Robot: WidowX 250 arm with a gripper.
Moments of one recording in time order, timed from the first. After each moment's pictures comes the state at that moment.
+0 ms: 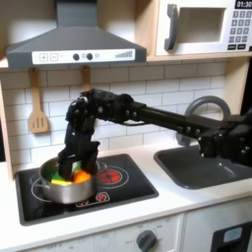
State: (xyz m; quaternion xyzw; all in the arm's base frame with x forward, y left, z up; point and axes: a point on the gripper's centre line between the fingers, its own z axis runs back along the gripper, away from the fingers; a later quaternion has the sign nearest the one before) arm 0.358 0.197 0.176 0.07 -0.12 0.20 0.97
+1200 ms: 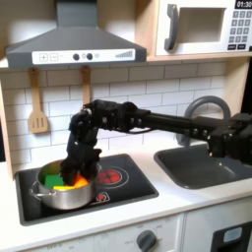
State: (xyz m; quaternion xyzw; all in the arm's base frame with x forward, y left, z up) arm 0.351 0.196 0.160 0.06 -0.14 0.21 0.97
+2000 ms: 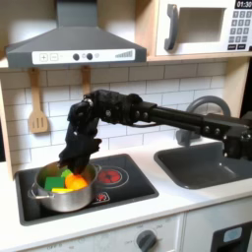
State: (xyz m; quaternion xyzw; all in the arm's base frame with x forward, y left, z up) arm 0.342 0.199 0.191 0.05 -0.18 0.22 0.96
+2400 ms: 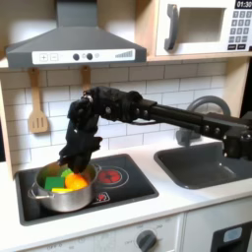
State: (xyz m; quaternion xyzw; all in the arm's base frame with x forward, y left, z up) arm 0.340 0.198 0.195 0.05 -0.17 0.21 0.96
